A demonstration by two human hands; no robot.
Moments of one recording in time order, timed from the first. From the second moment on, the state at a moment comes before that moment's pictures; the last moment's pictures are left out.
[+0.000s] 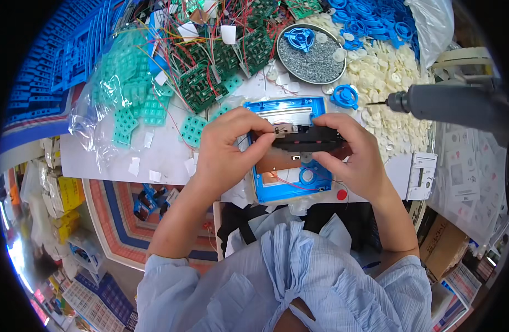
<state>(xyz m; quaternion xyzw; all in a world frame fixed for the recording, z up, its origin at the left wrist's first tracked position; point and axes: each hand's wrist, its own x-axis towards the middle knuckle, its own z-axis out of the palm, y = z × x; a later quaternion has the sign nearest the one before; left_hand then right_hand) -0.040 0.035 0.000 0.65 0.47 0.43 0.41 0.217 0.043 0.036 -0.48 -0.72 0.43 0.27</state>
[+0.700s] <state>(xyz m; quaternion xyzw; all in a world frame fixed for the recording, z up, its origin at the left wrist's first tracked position) -0.052 0.086 0.019 0.81 0.38 0.24 0.36 0.208 0.068 0.028 -0.39 -0.82 0.36 0.19</state>
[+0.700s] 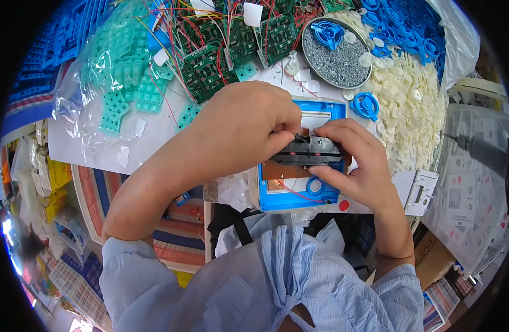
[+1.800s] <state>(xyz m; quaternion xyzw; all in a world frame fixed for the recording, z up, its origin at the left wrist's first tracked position) -0.055 0.069 0.030 0.83 0.40 0.19 0.34 0.193 0.081 0.038 -0.31 -0.90 0.29 0.11</state>
